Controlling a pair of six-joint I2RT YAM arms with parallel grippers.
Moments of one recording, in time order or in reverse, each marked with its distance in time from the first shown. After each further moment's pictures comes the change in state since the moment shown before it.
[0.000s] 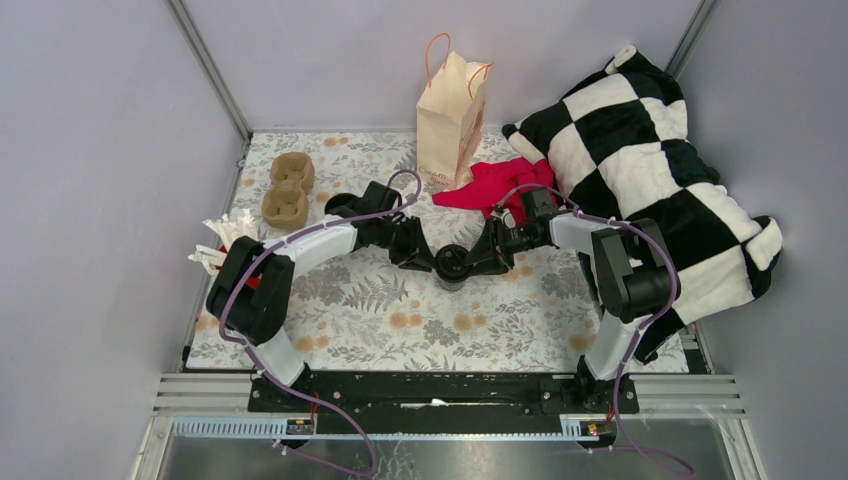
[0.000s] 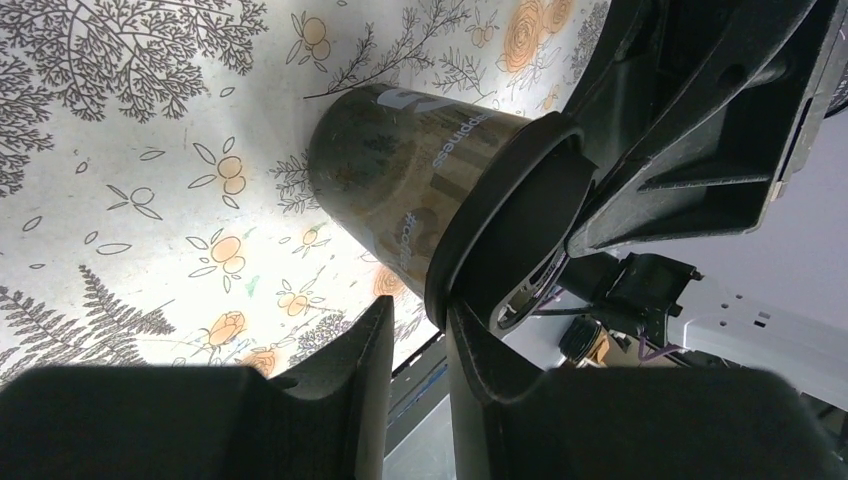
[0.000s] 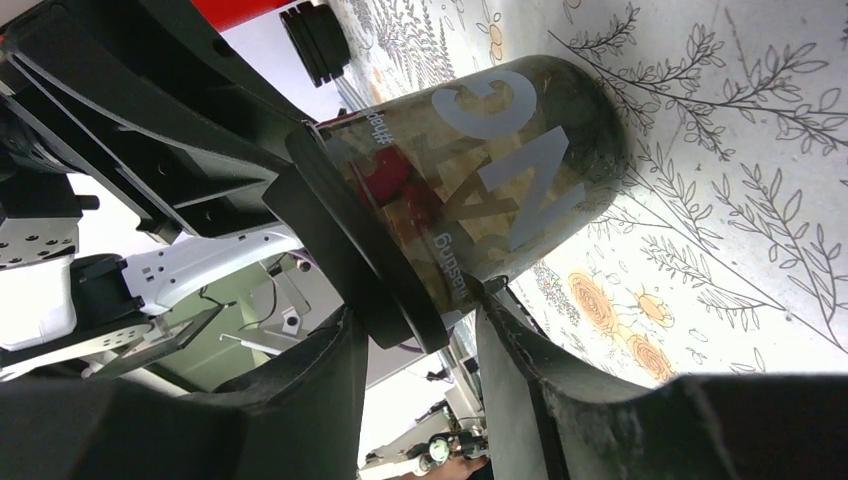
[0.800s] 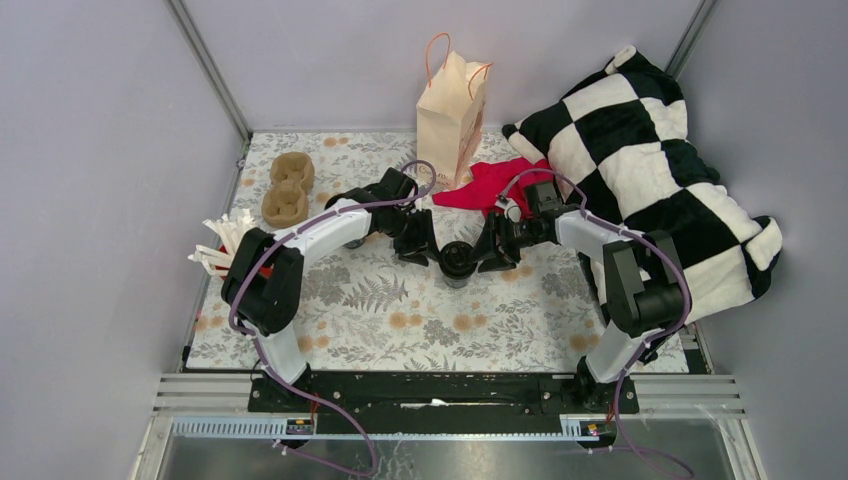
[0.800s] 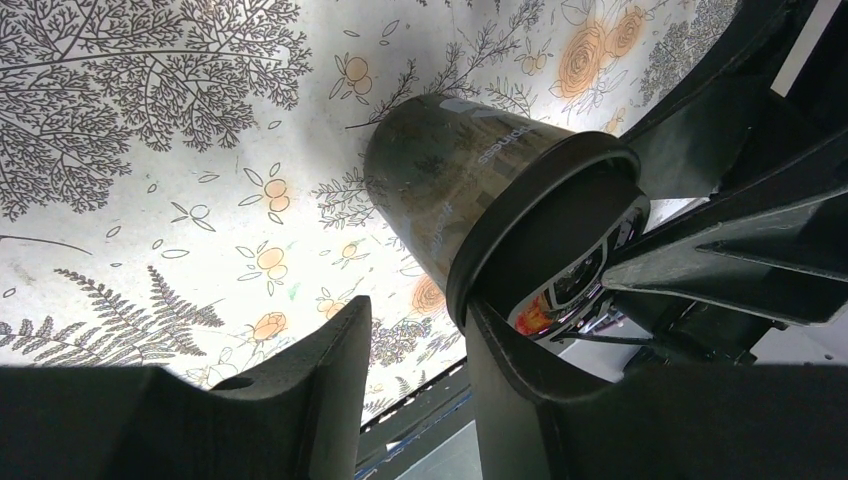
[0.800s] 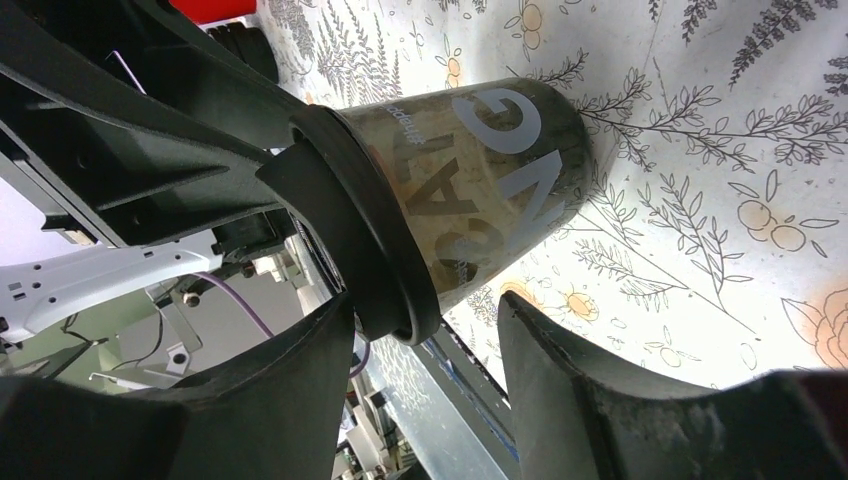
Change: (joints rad) left arm -0.044 0.060 0.229 -0.227 -0.146 0.091; right arm 0.004 -0.115 0.035 -0.076 0.146 -0.164
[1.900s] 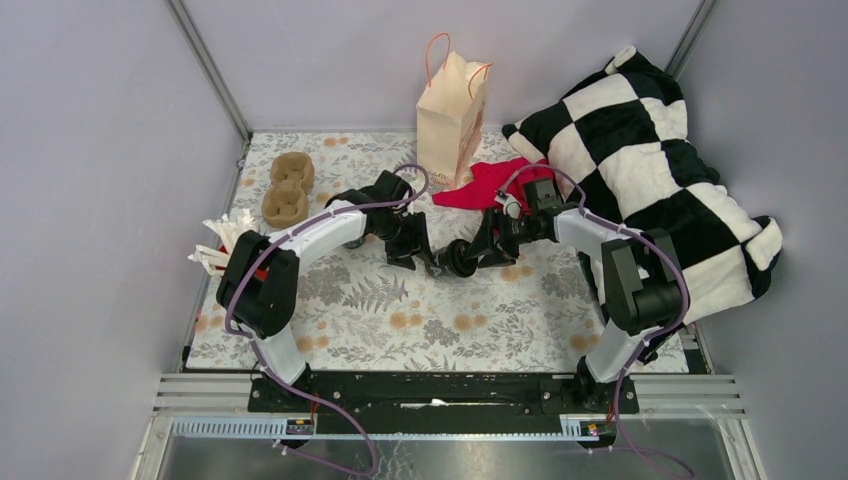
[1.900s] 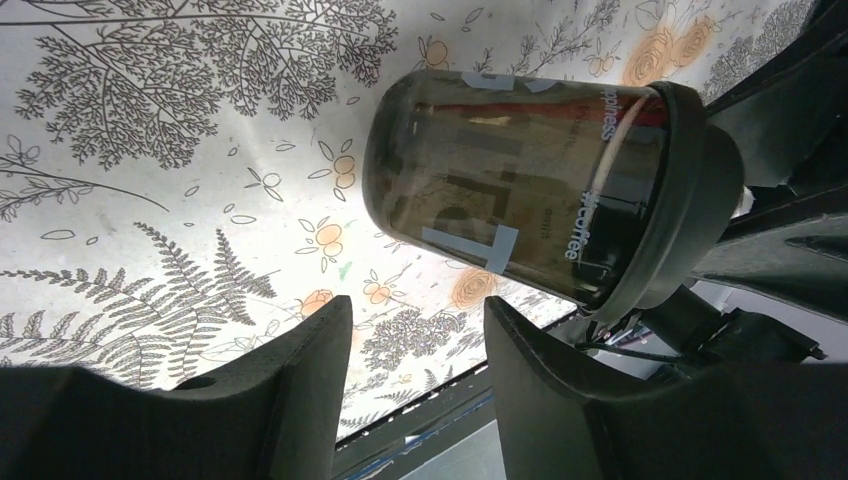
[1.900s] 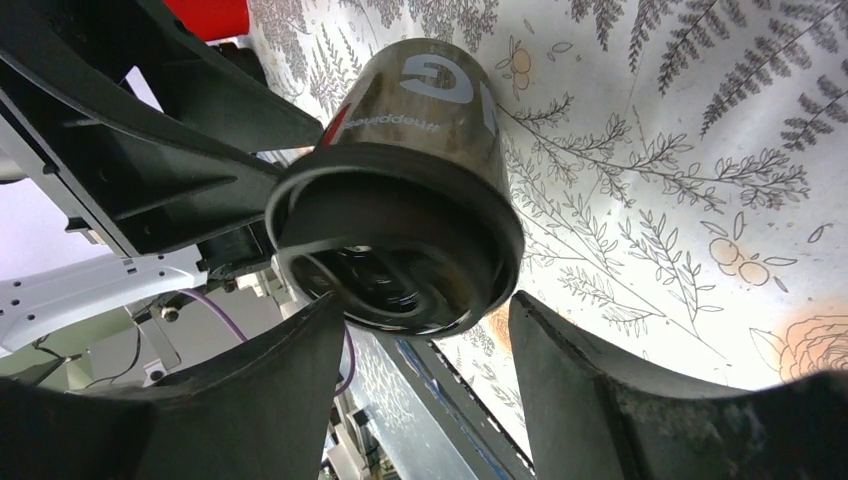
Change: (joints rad) left arm 0.020 -0.028 -0.029 -0.053 -0.061 0.001; right arm 0.003 0.002 0.012 0.038 0.034 -0.007
